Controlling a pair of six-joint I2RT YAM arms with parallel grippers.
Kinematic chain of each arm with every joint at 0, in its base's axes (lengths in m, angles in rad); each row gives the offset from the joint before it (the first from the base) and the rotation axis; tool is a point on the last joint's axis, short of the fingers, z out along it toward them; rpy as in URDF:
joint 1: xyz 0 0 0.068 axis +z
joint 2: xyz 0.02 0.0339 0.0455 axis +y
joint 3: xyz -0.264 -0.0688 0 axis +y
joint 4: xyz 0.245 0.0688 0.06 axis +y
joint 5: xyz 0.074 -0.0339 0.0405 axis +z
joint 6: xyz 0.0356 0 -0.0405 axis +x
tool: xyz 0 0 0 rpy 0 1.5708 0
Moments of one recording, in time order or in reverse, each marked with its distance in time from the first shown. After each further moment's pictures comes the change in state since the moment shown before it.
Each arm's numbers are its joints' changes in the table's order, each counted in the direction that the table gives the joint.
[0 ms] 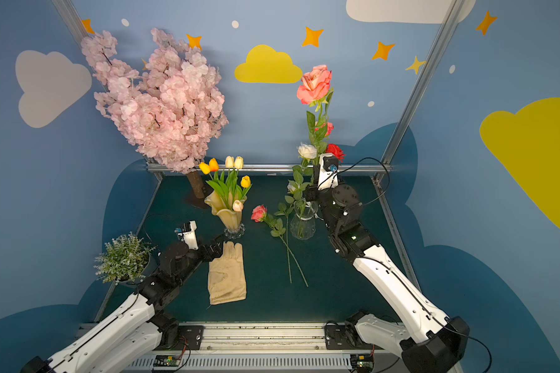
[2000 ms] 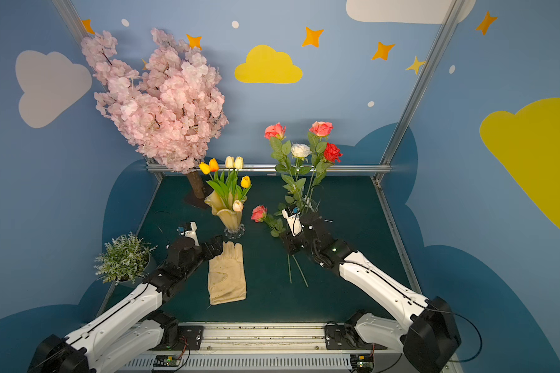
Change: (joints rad) left arm 0.079 0.164 -0.002 -0.006 -0.023 -0.111; right arm 0.167 0.061 0.261 0.450 0.451 0.214
